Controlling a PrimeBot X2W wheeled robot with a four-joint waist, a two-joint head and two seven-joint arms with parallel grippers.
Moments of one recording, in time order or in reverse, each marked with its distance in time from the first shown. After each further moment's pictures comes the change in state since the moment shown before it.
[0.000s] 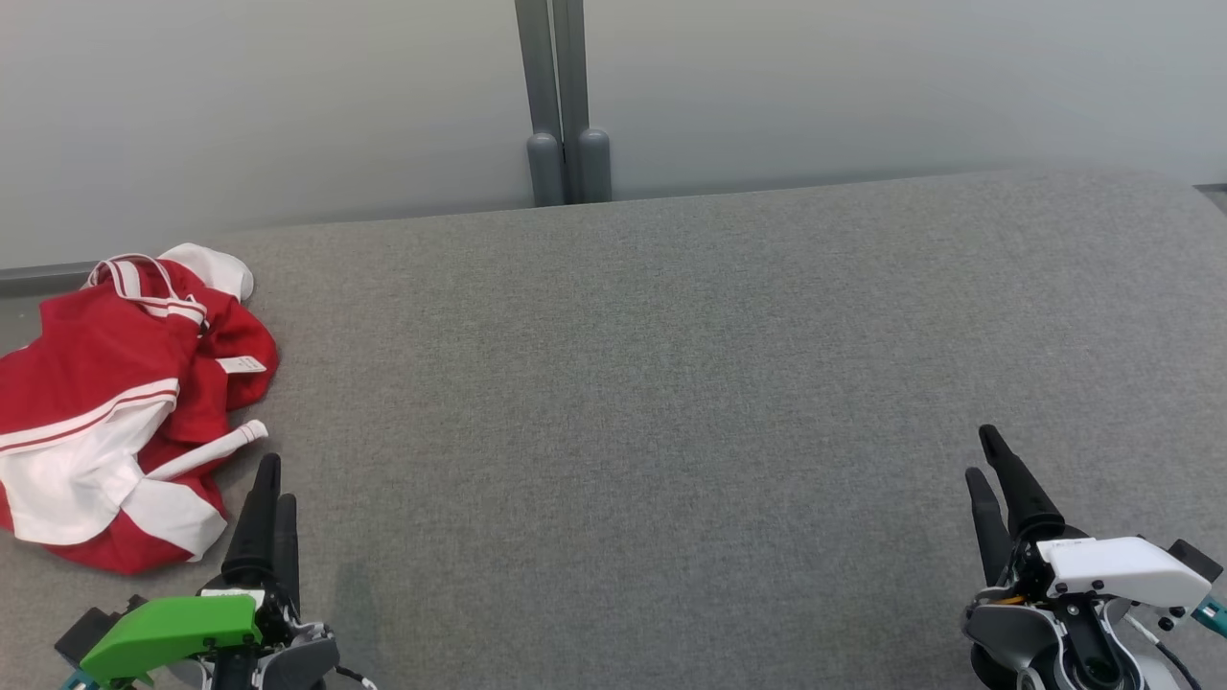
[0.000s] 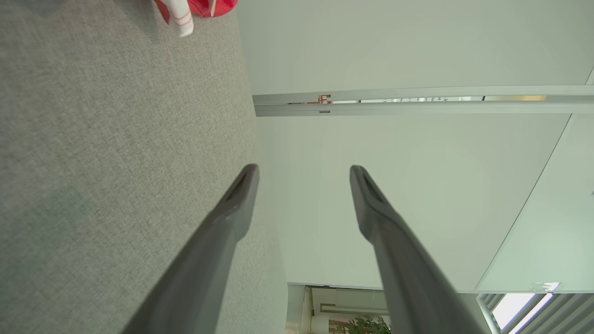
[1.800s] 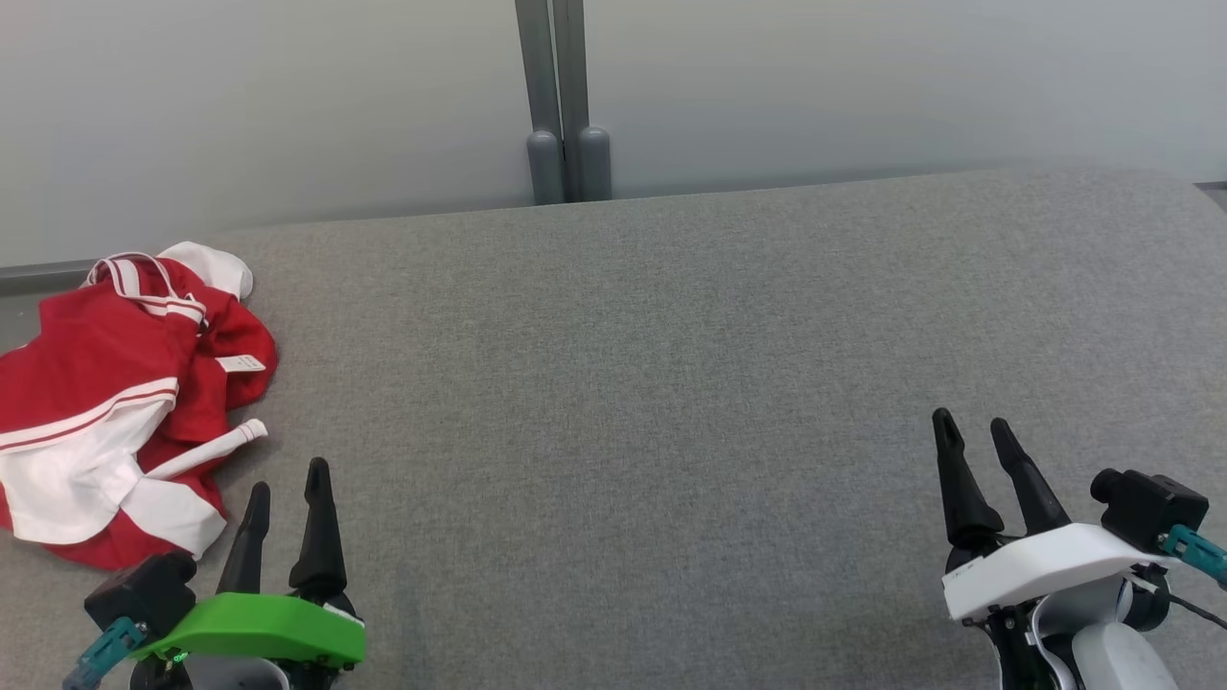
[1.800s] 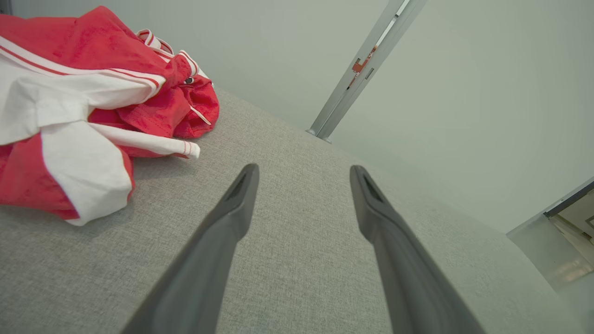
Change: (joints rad) left arm 0.036 0.012 -0.066 -0.047 0.982 0.024 -0.197; right arm 0.026 -0.042 0.101 -0.111 -1.035 0.000 -0.199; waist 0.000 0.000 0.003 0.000
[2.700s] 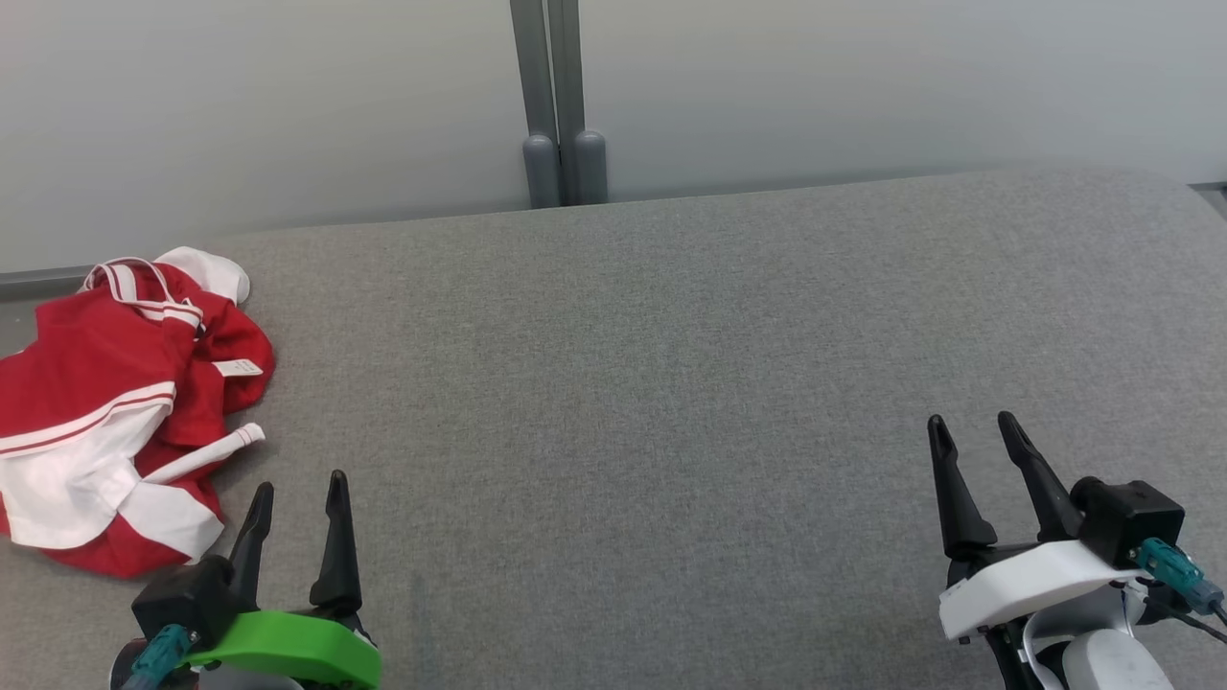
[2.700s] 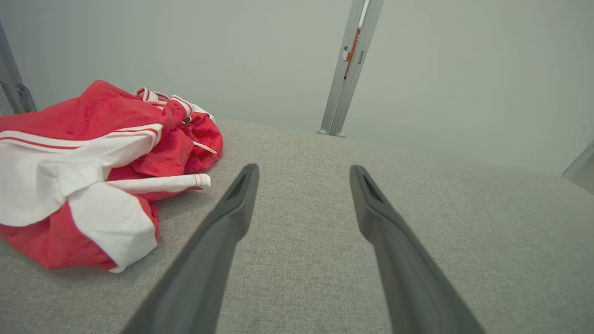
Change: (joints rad) left arm 0.022 0.006 -0.009 0.000 0.294 -0.009 -0.070; right arm 0.017 -0.012 0.004 -0.013 -0.270 0.000 -0.068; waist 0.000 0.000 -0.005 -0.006
